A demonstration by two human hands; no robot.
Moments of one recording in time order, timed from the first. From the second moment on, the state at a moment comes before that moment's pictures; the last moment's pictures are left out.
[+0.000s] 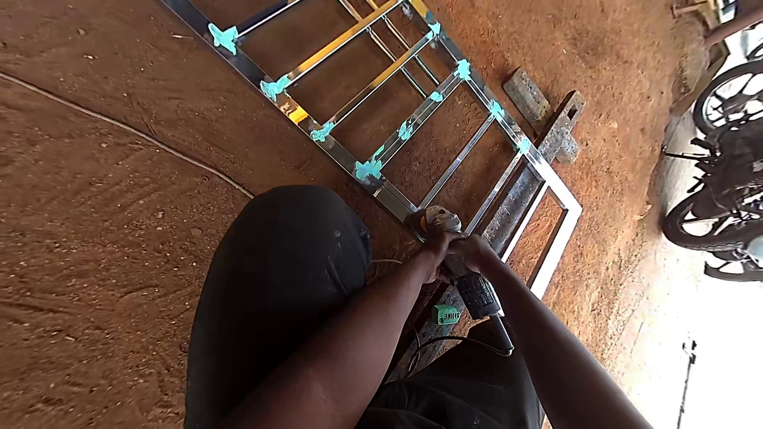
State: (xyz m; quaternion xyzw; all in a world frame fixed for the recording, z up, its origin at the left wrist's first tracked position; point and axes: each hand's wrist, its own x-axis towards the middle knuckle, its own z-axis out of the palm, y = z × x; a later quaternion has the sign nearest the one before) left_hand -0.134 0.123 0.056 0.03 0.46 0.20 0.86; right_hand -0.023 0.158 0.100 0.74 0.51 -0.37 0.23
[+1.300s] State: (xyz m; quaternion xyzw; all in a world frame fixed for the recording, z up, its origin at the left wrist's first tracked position) left_hand -0.033 -0.047 -0.013 0.66 0.65 0.05 0.38; right_hand 0.198 -0.020 0.073 0.58 0.10 -0.56 -0.59
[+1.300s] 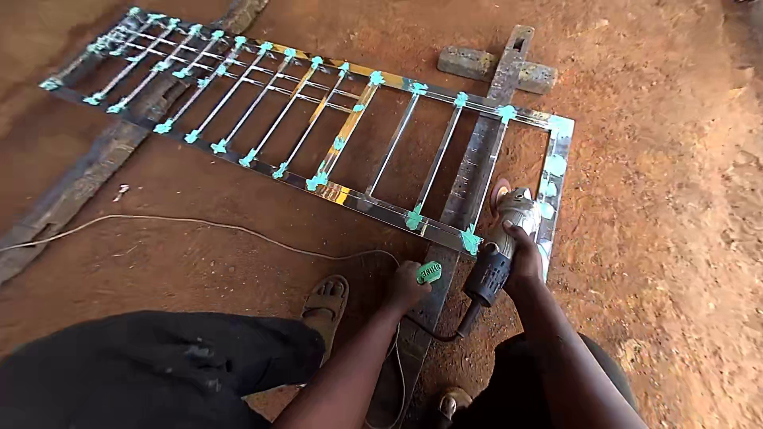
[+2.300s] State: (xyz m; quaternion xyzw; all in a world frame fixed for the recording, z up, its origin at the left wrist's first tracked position) left_hand -0.159 0.144 0.015 0.73 0.65 0.12 0.14; right_hand 0.180 -0.026 0.096 0.52 0.03 -0.63 -0.57
